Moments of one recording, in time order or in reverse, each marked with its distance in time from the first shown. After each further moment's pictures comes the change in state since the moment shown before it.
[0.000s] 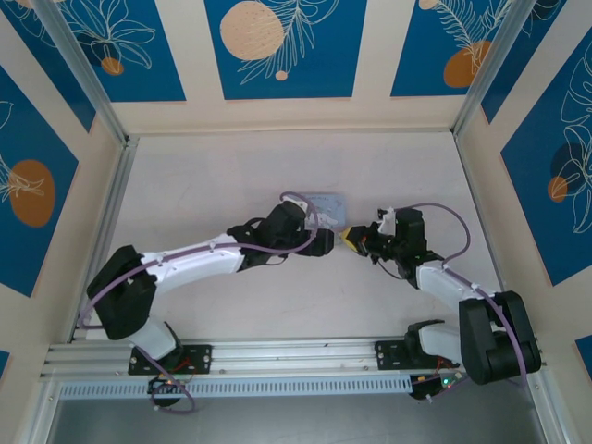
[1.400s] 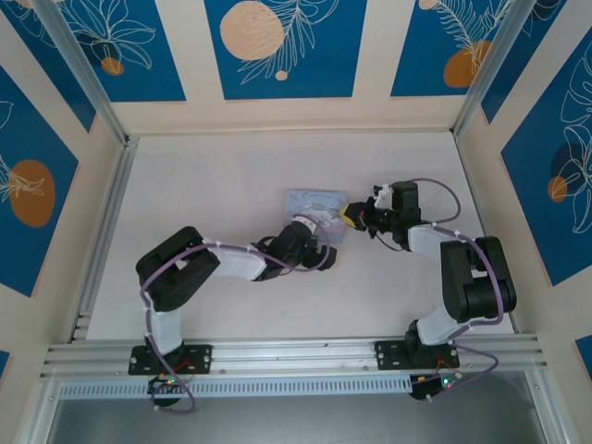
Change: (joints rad) left arm 0.019 0.341 -0.134 0.500 0.007 0.158; right arm -0.073 0.352 0.280 0.001 -0.084 -0.085
